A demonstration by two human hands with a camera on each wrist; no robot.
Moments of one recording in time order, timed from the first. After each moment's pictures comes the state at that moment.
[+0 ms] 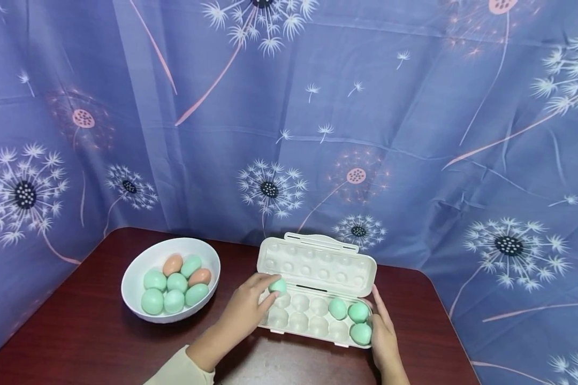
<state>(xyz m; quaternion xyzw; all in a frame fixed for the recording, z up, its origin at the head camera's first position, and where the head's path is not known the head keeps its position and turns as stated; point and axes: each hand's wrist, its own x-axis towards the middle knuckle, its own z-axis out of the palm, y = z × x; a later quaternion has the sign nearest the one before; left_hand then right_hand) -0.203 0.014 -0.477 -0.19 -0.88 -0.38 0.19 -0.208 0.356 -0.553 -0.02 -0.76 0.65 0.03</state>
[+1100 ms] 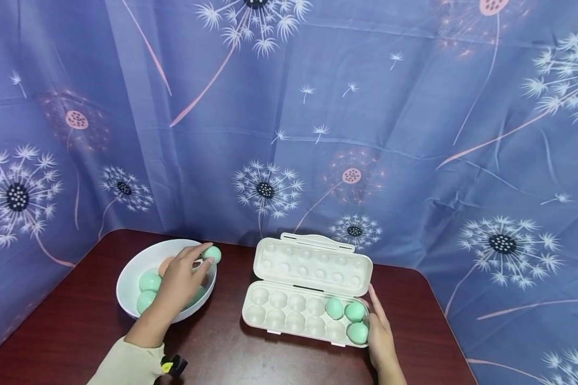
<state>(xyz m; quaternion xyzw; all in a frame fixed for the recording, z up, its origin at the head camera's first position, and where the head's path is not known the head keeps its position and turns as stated) -0.229 -0.100 -0.453 -0.07 -0.89 -0.39 0.24 -0.205 0.353 -0.551 -0.02 -0.75 0.66 0.04</state>
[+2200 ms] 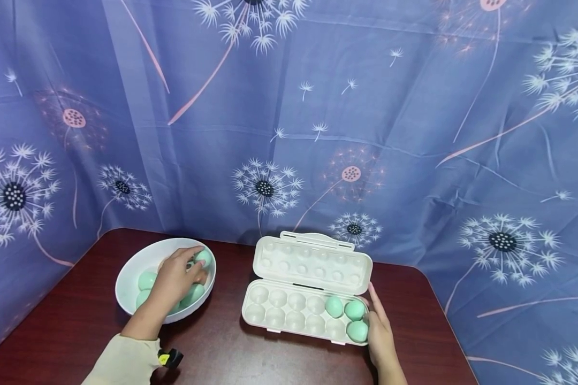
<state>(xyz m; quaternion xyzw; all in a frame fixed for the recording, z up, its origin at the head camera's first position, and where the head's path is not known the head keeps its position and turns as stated) -0.243 -0.121 -0.470 -0.04 -0.91 -0.37 0.18 -0.204 0.354 -0.553 0.00 -0.74 0.67 0.05</state>
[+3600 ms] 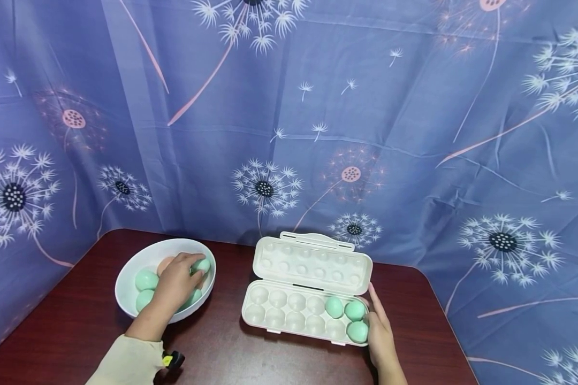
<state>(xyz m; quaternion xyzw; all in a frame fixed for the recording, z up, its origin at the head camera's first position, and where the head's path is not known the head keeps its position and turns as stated) -0.242 -0.118 -0.483 -0.03 -0.93 -0.32 0.17 -0.205 0.354 -0.552 -0.01 -0.75 0.66 0.04</state>
